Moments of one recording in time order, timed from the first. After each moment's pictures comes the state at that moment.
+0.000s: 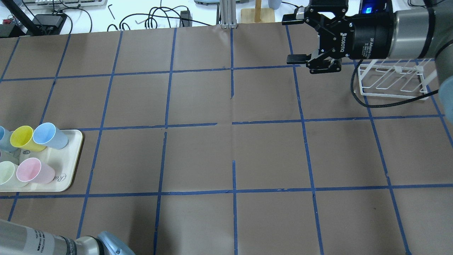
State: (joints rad) left arm -0.57 -1.99 -1.52 -1.21 1.49 1.05; right arm 1.29 -1.70 1.95 -1.76 -0.20 0.01
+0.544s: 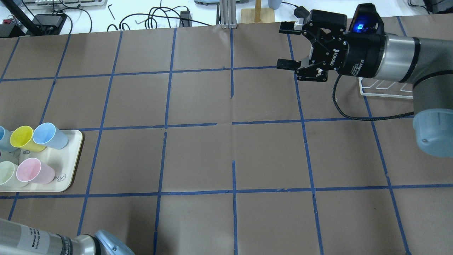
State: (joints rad) left arm -0.55 -2.02 -1.64 -1.10 1.50 1.05; right arm 1.30 -1.70 2.07 -1.94 -0.08 0.01
